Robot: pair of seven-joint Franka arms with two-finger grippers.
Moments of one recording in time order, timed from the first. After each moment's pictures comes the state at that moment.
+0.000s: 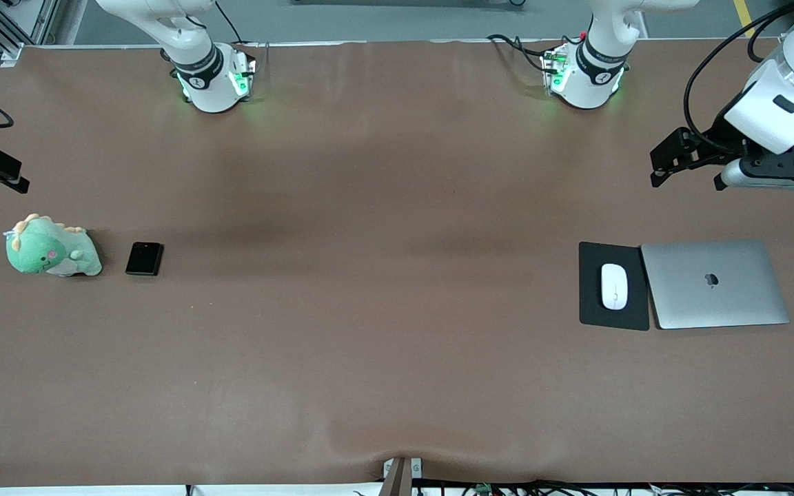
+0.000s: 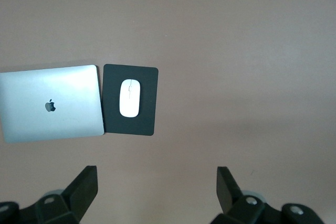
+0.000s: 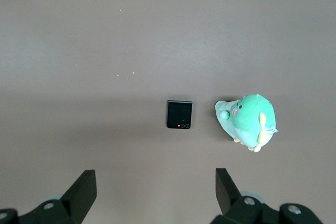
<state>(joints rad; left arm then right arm) -0.16 -0.01 -0.04 -1.55 -0.03 1.62 -0.15 0.01 0.00 -0.12 -1.55 -0.02 1.55 -0.14</state>
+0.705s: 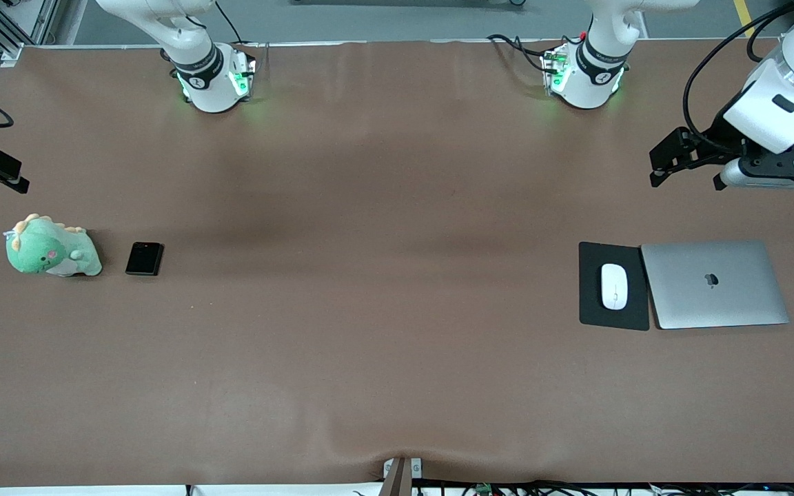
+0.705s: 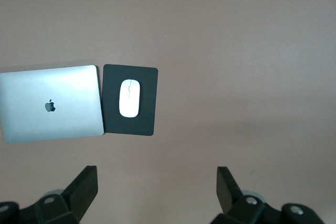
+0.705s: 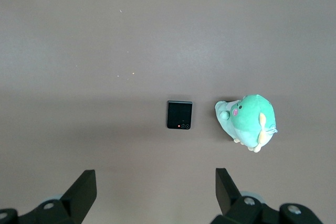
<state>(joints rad) -0.16 -0.01 -0.04 -1.55 -0.03 1.62 -0.15 0.01 0.00 -0.12 -1.54 -0.02 1.55 -0.13</state>
